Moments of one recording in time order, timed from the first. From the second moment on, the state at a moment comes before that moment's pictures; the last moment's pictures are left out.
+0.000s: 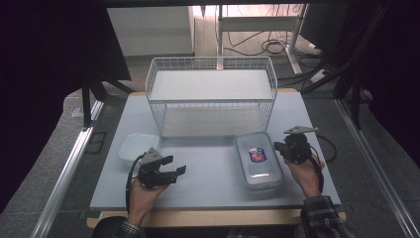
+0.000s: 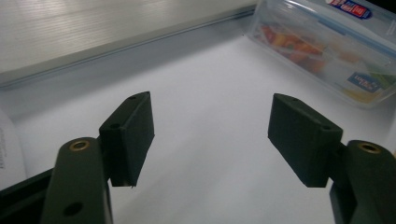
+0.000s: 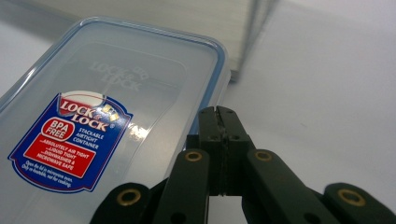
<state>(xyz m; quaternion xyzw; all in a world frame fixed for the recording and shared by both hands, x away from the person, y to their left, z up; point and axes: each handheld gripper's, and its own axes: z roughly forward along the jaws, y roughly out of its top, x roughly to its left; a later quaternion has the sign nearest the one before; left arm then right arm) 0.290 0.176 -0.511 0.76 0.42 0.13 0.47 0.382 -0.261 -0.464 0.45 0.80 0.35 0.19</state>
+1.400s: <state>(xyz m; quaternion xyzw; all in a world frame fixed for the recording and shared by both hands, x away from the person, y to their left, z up) 0.357 0.138 -0.517 0.80 0.42 0.12 0.42 0.264 -0.221 -0.493 0.36 0.85 0.38 0.07</state>
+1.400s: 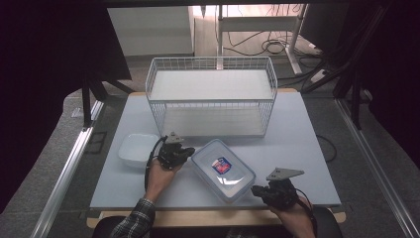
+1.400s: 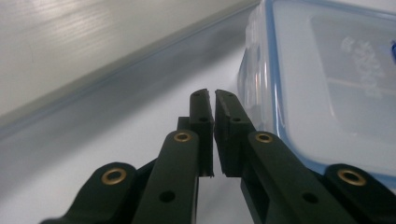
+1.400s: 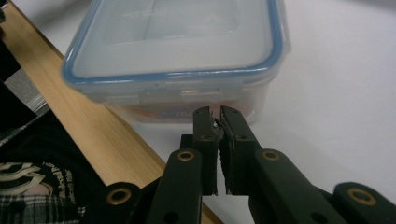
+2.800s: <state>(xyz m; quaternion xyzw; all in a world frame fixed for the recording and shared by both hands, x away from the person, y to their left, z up) 0.328 0.142 -0.520 0.80 0.45 0.12 0.38 0.350 -0.219 -0.491 0.39 0.83 0.38 0.11</state>
